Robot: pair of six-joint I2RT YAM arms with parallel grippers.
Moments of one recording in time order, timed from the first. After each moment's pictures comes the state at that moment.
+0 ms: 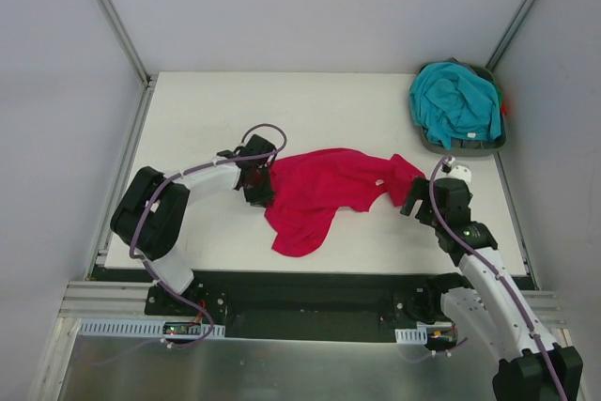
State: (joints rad) left arm -0.52 1.67 0.96 -0.49 0.05 -0.74; right arm 0.23 0.70 0.48 -0.51 0.25 0.41
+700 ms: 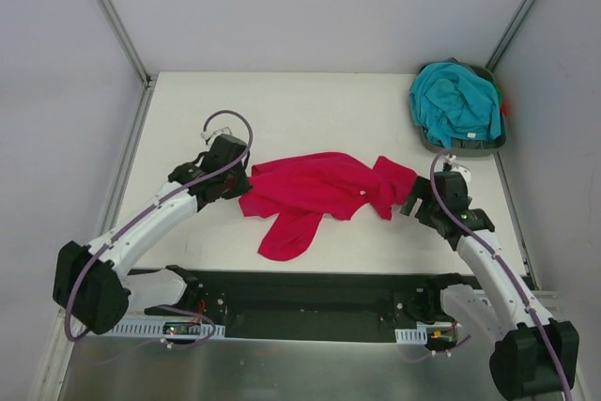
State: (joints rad) left arm -0.53 1.22 0.91 -0.65 -0.16 -0.78; right arm 0.19 0.86 0.55 -0.61 0.23 0.50
